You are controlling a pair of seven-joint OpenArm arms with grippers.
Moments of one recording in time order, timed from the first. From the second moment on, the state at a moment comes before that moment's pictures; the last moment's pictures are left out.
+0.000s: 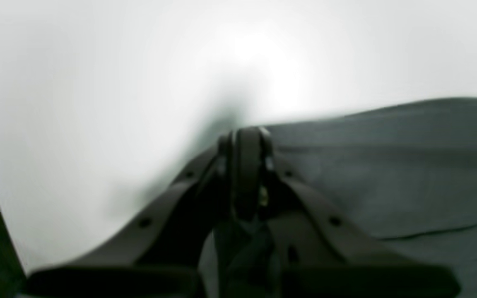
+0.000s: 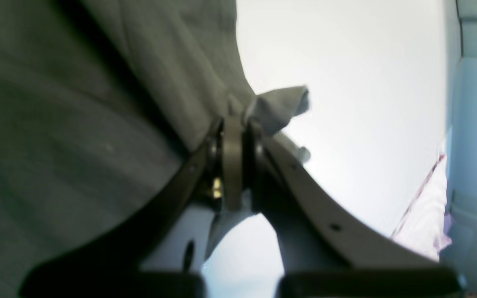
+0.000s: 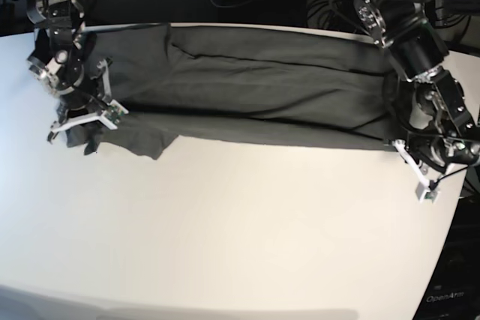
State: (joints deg) left arm -16.9 -8.6 -32.9 81.5 -2.5 -39.2 76.2; right arm -18.0 18.9 6.9 108.9 -29.6 41.3 -29.6
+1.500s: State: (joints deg) left arm -9.7 -10.4 -32.7 83.6 -10.7 -39.1 78.0; right arm -29.5 8.3 25.8 110.7 -34.6 41.3 -9.4
